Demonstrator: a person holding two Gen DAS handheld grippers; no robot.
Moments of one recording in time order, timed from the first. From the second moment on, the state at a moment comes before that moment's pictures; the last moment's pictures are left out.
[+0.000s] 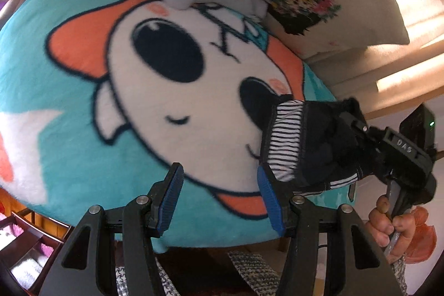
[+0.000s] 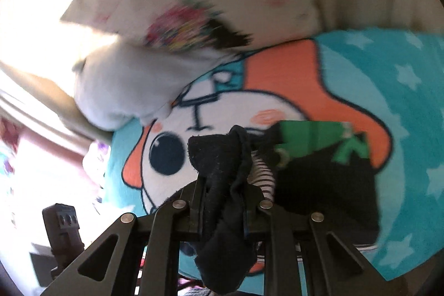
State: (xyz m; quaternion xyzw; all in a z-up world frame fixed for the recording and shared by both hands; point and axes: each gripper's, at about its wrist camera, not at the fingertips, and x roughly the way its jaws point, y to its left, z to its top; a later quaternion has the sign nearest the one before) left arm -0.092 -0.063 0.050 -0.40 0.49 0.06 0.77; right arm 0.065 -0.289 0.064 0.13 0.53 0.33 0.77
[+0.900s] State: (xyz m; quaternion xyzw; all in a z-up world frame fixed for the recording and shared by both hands) left arm 0.020 -0.194 0.026 -0.33 0.56 0.00 0.76; right arm 0.104 -0.376 -0.002 0.25 0.57 0.38 0.68
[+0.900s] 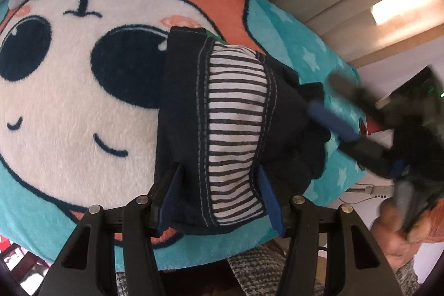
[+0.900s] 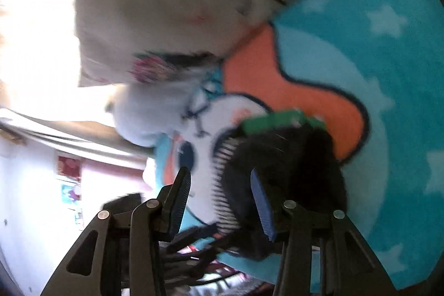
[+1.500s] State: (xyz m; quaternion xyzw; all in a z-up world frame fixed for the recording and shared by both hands) left arm -0.007 -0.161 0.057 -0.33 0.52 0.05 0.78; right arm 0.092 -0.394 0.000 0.15 0.55 0.28 0.77
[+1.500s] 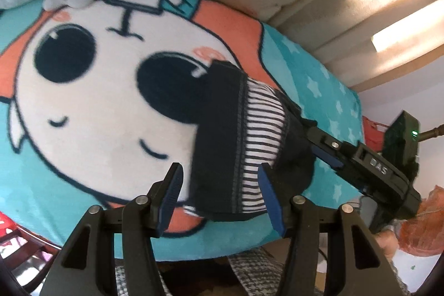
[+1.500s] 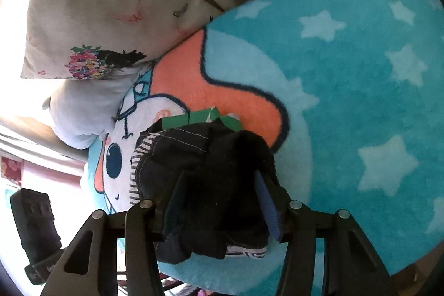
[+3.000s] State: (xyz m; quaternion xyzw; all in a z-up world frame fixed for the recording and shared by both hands) left arm -0.114 -0.073 0.098 -0.16 0.48 0.15 0.85; right arm -0.028 -0.256 0.032 0.05 0.51 0.25 0.82
